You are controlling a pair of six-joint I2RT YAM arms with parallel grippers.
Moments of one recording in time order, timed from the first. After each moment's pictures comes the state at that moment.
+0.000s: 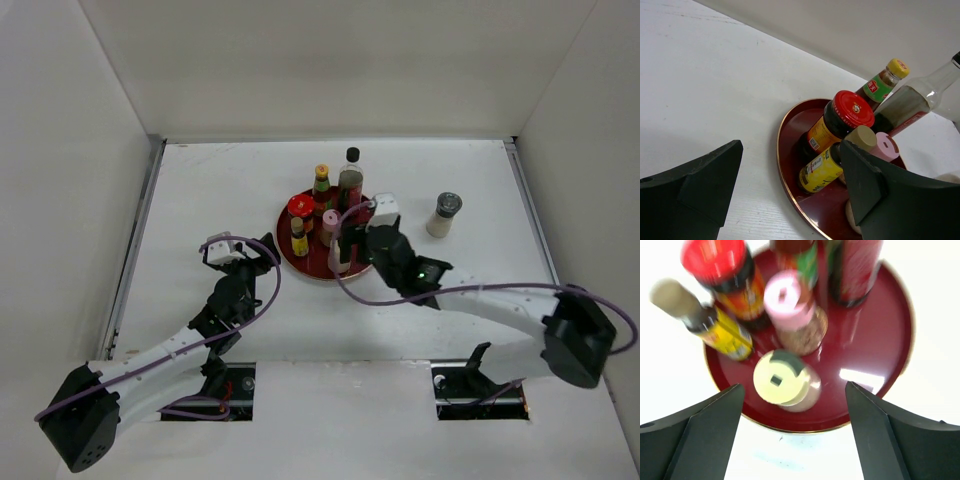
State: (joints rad) left arm -0.74 0.78 0.18 0.64 -0.80 -0.44; right arm 0.93 1.39 0.83 0.11 0.54 0.41
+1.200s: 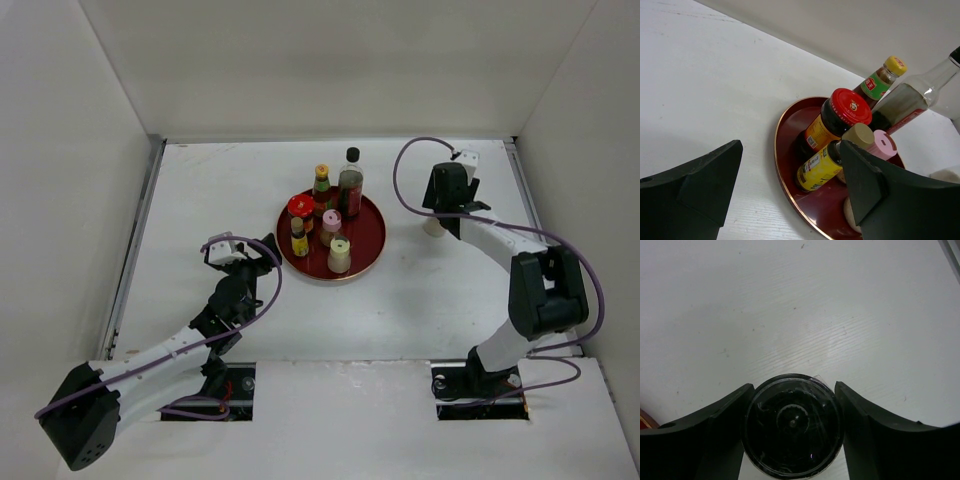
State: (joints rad) left arm -0.75 0.79 0.18 0.65 -0.80 -0.45; right arm 0.22 1.61 1.04 -0.07 0.52 0.31
